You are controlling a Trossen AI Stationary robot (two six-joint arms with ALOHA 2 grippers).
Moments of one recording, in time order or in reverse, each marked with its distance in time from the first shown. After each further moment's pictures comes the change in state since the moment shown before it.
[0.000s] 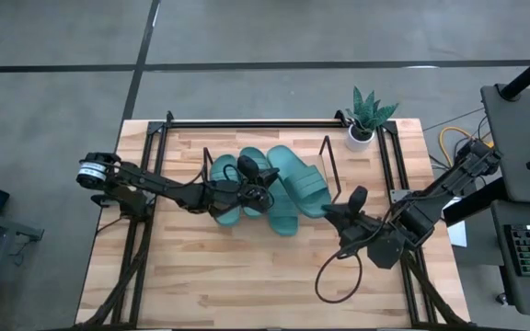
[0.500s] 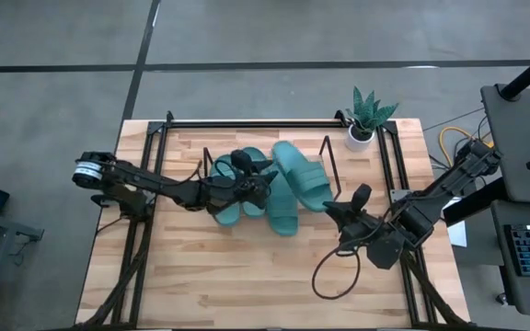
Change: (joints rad) left arm 0.009 -0.033 -0.001 -0.010 -0.017 -0.177; right arm 0.000 0.002 -0.006 -0.005 0.068 0.081
